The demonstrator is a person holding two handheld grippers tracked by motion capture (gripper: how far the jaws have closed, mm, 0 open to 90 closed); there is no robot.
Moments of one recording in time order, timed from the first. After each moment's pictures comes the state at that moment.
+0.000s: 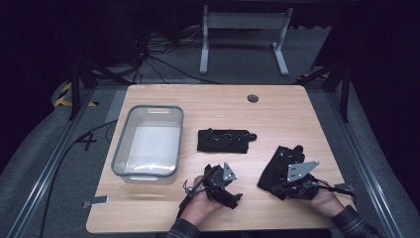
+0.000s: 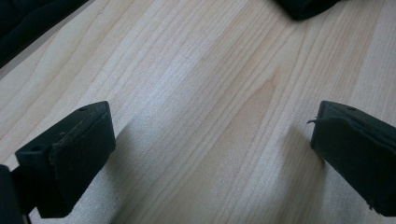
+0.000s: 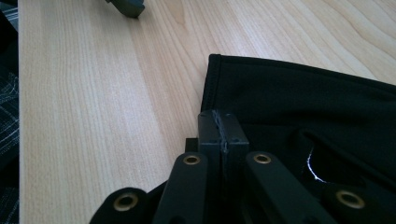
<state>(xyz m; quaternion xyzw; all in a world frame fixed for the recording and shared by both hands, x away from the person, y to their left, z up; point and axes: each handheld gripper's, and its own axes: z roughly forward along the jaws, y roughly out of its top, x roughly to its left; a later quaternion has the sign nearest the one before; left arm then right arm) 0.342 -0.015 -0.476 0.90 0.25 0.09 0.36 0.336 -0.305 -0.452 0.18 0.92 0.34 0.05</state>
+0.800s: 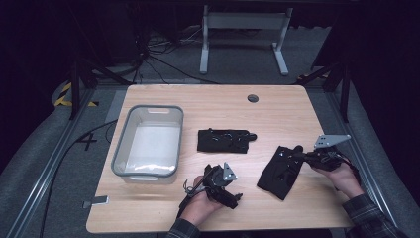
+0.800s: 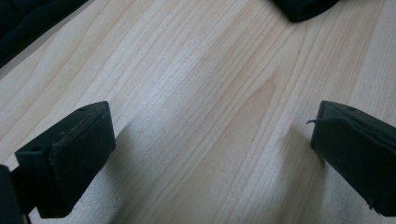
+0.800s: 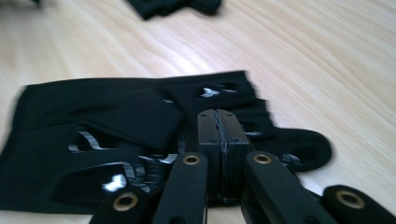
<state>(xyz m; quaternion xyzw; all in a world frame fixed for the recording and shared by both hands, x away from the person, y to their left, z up) 0.342 -0.015 -0.476 0.90 0.25 0.09 0.36 0.400 -0.388 -0.428 0.31 0.87 0.37 0.14</state>
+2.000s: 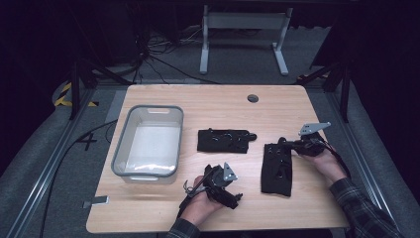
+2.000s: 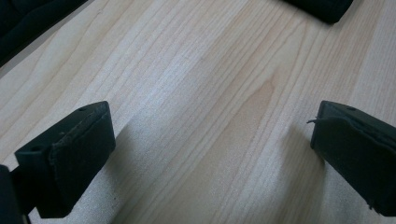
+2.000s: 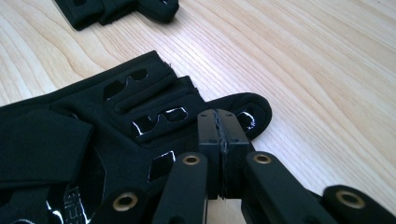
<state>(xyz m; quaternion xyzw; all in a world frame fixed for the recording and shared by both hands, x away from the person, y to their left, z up) 0.341 -0.015 -0.476 0.90 0.25 0.09 0.36 0.458 -0.367 -0.448 0.31 0.87 0.35 0.14</state>
